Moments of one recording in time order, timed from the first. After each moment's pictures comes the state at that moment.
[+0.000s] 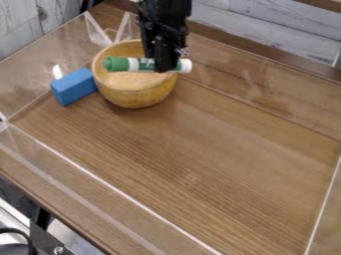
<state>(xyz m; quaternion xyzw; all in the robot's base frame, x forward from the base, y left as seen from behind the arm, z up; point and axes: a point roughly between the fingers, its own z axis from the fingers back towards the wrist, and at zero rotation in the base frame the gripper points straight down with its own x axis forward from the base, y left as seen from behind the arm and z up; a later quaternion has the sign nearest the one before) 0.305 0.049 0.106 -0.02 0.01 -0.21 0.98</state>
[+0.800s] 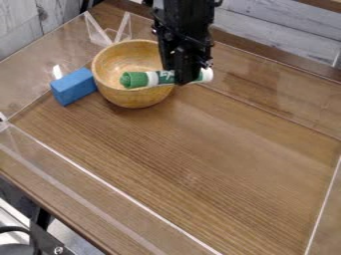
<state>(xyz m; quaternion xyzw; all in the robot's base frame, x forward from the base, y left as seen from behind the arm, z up) 0.289 0.015 0.118 -0.02 -0.03 -0.19 0.98</state>
